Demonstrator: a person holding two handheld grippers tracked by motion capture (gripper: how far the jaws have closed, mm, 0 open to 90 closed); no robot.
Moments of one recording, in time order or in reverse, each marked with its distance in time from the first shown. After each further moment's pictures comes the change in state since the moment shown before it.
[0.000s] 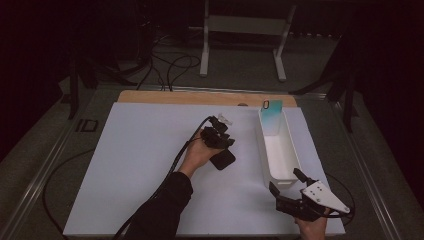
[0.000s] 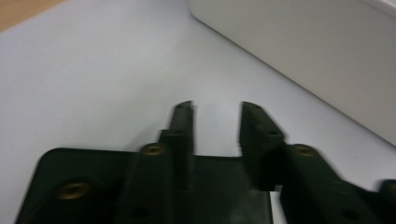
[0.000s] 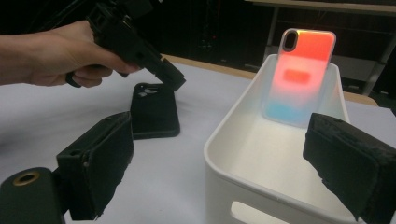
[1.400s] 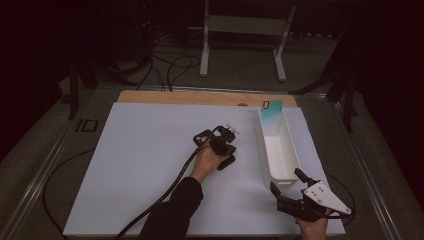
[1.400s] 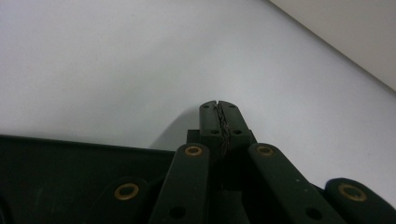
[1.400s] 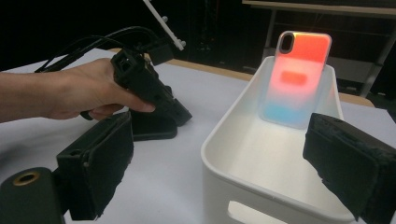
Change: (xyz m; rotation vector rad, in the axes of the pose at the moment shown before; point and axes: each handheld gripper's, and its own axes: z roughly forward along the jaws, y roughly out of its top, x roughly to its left) left arm -0.013 -0.014 0.045 0.111 -0.002 -0.033; right arm -0.001 0.000 -0.002 -0.008 -0.006 0.006
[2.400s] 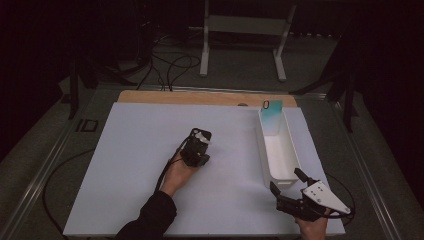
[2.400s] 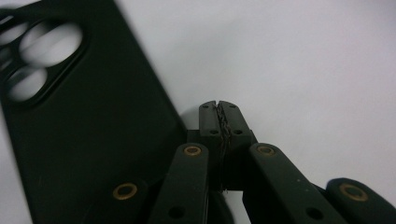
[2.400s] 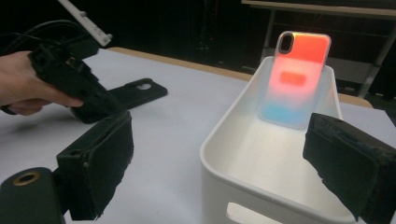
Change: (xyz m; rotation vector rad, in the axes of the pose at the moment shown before) left arm 0.026 -0.078 -0.063 0.019 0.102 -0.050; right arm 0.000 0.000 0.002 0.001 -0.006 -0.008
